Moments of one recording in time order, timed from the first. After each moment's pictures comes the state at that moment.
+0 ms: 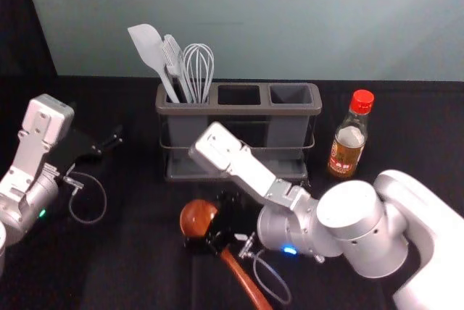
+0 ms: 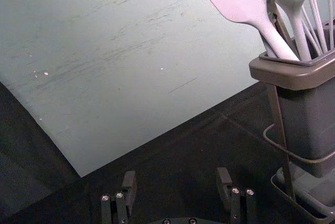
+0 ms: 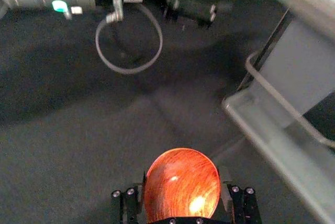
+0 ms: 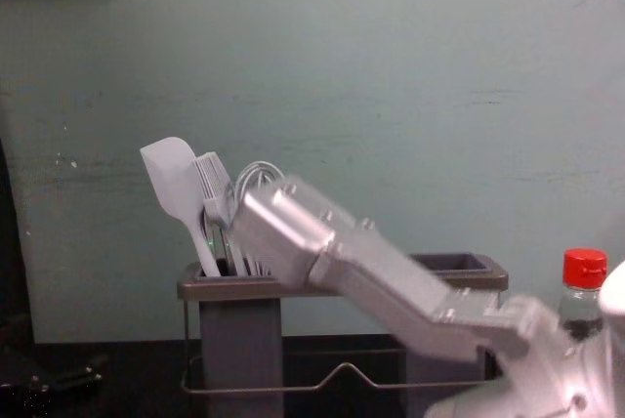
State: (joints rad) left arm -0.20 0.60 0.45 -1.41 -0.25 -0.12 0.03; right arm 0.34 0.31 -0.69 -1.68 0.04 0.71 0.47
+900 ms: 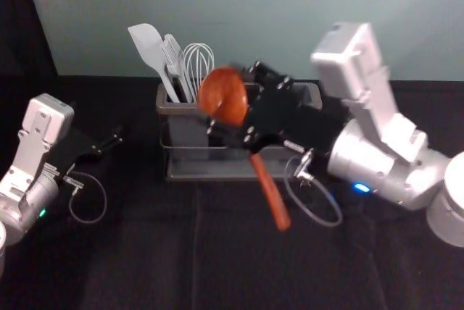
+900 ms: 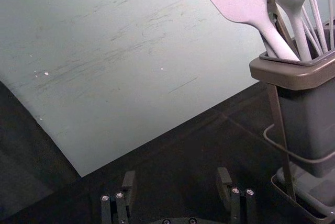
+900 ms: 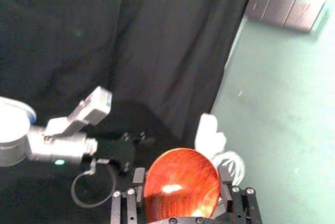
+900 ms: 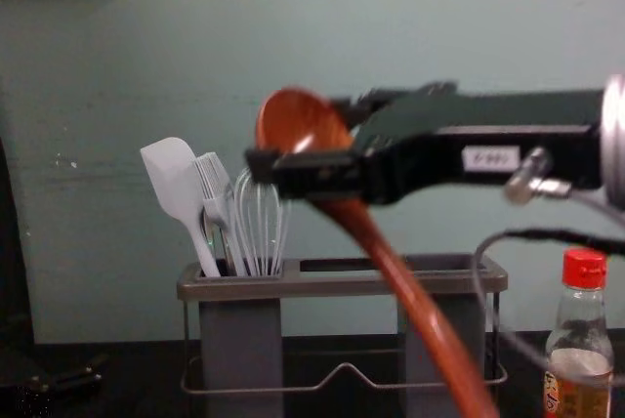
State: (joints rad) left arm -0.20 0.60 0.45 -1.41 -0.25 -0.12 0.03; right arm 0.23 0.43 -0.44 -1.95 0.15 0.23 0.48
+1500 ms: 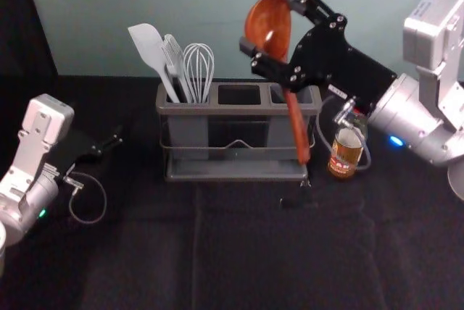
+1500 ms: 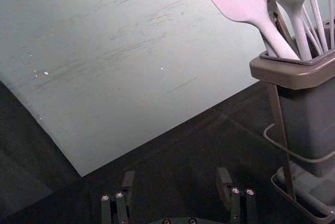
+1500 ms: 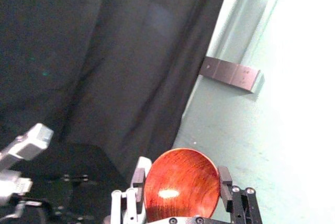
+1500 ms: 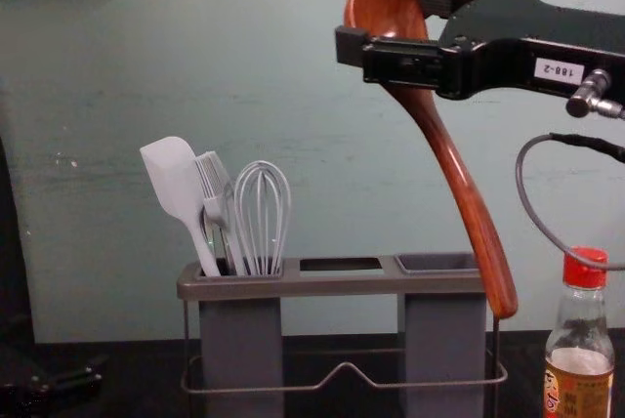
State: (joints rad) left arm -0.20 0.60 0.45 -1.41 -0.25 -0.12 0.03; right arm 0.31 0.45 -0.36 -1.79 0.21 -0.10 0.47
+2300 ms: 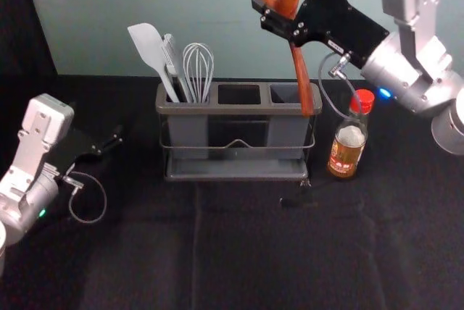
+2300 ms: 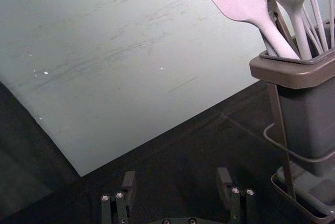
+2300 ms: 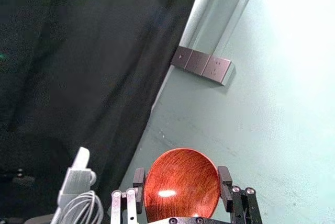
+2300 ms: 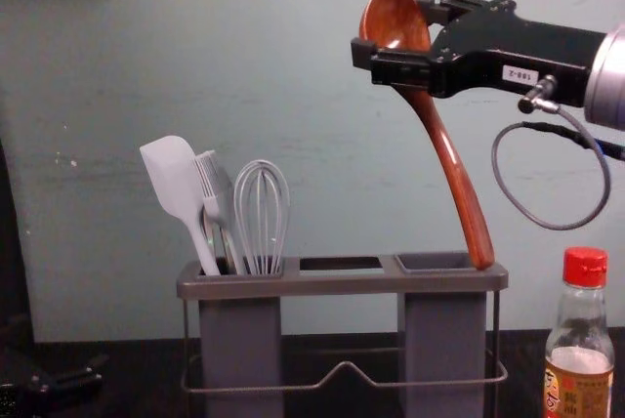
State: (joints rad) left arm -0.20 0.60 0.45 -1.41 -0.25 -0.12 0.03; right arm 0.52 0.37 -0.39 -1.49 0.15 -0.20 0.46
